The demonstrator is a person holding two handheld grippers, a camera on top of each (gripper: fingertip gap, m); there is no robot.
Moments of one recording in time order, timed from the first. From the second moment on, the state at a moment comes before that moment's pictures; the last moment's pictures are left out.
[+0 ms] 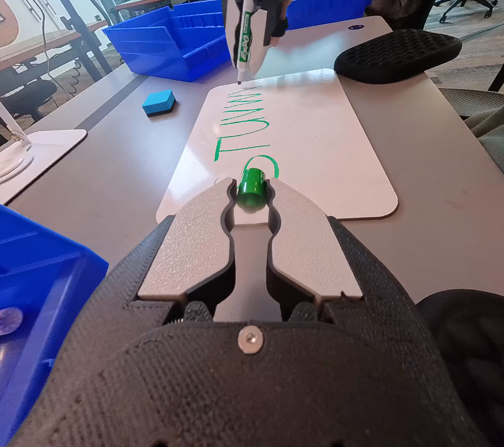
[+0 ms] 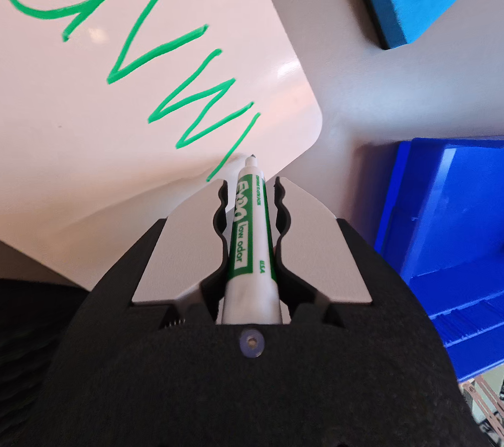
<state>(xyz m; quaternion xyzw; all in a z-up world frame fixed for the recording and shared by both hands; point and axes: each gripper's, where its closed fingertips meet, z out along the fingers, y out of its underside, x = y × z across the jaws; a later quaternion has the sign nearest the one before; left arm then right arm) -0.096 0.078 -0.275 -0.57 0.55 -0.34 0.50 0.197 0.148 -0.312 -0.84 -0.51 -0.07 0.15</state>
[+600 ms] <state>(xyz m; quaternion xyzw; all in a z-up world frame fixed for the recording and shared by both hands) -0.097 0.079 -0.275 -0.57 0.55 -0.33 0.50 0.185 0.141 -0.320 -0.84 -0.52 -0.05 0.13</state>
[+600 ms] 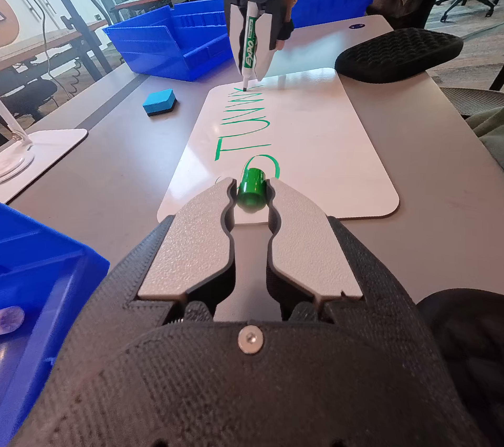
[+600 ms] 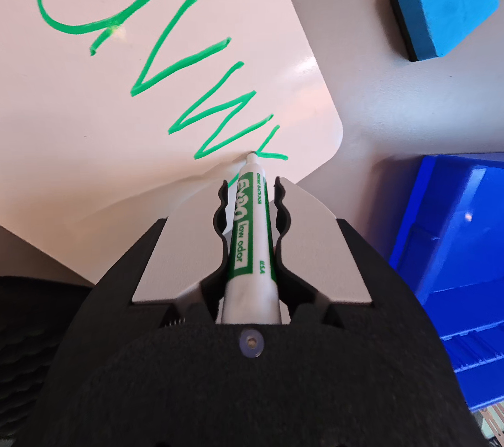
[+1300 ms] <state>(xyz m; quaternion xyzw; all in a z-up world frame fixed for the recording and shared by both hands) -0.096 0.077 -0.275 -0.57 0.56 -0.33 0.50 0.180 0.160 -0.242 -0.84 -0.45 0.00 0.32</state>
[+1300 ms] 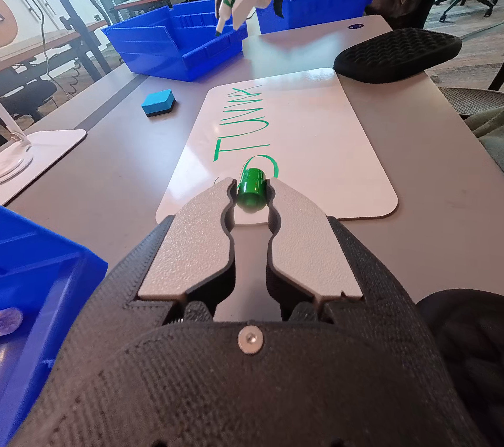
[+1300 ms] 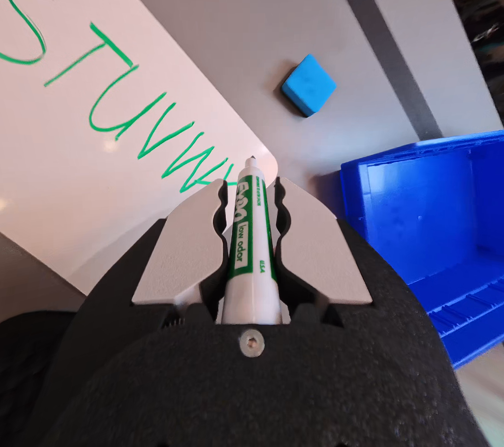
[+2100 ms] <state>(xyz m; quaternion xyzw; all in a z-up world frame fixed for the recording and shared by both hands) -0.077 0.054 -0.250 -0.52 0.55 -0.36 0.55 0.003 0.058 -0.219 -0.62 -0.51 0.34 0.50</state>
